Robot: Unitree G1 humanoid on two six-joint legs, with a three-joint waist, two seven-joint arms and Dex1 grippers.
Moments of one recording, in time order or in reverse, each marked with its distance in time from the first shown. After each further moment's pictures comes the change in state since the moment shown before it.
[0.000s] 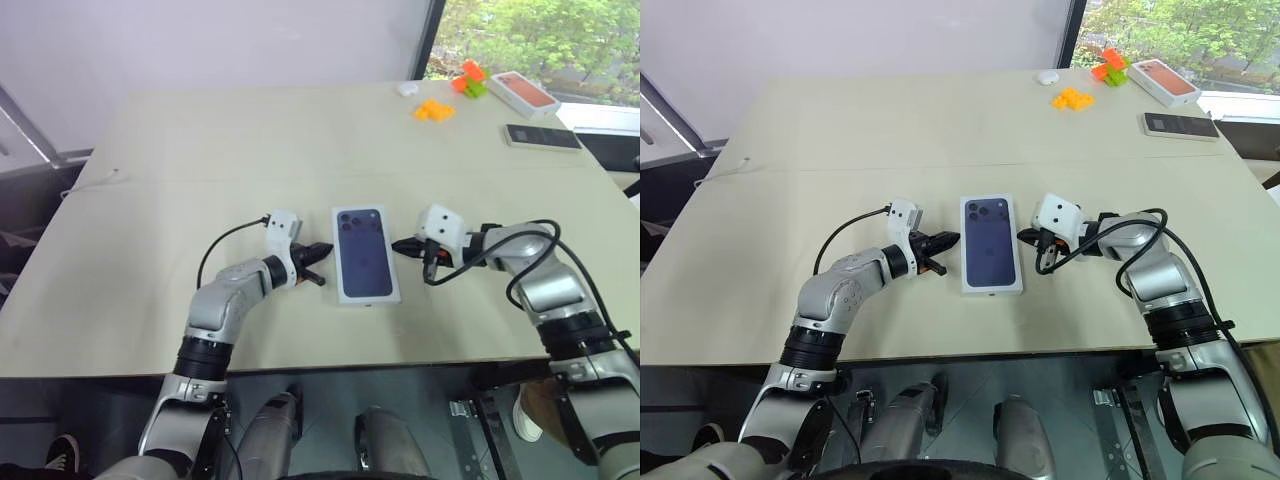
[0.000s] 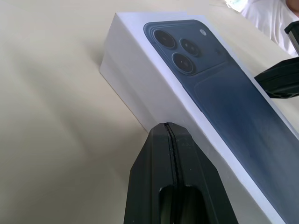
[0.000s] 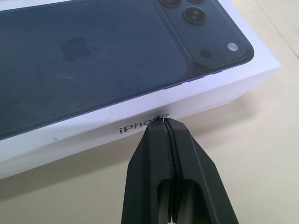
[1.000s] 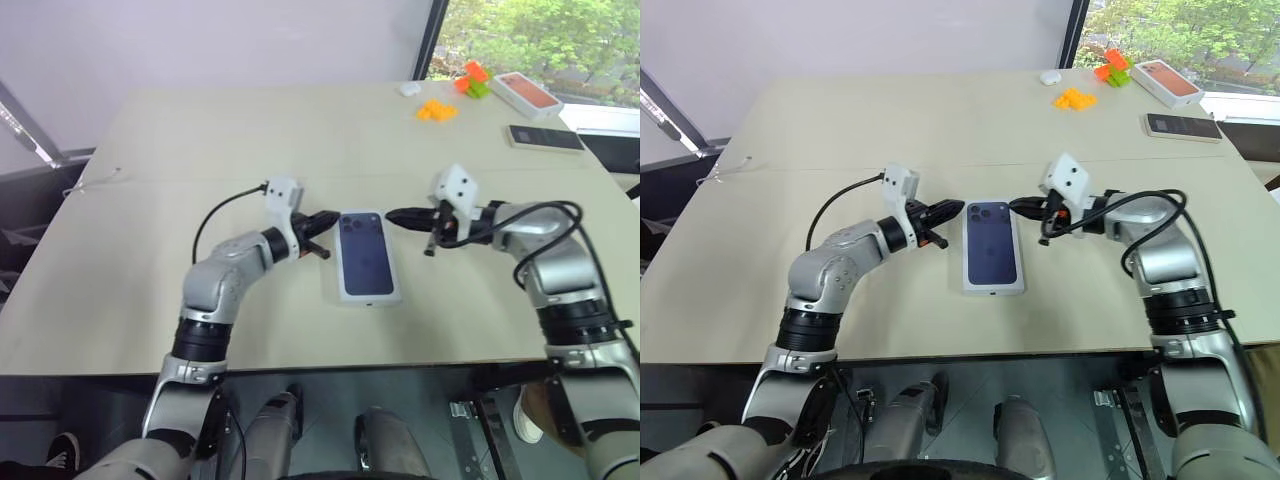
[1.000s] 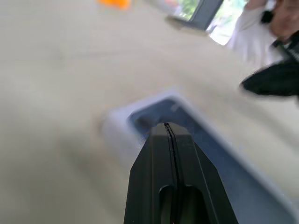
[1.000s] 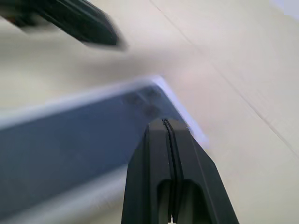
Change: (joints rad) left arm -0.121 -0.019 0.026 -0.074 -0.045 0.041 0.014; right arm -0.047 0.068 -0.090 -0.094 0.159 0.144 0.001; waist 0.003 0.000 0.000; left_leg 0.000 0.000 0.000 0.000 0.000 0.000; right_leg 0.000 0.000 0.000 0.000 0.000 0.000
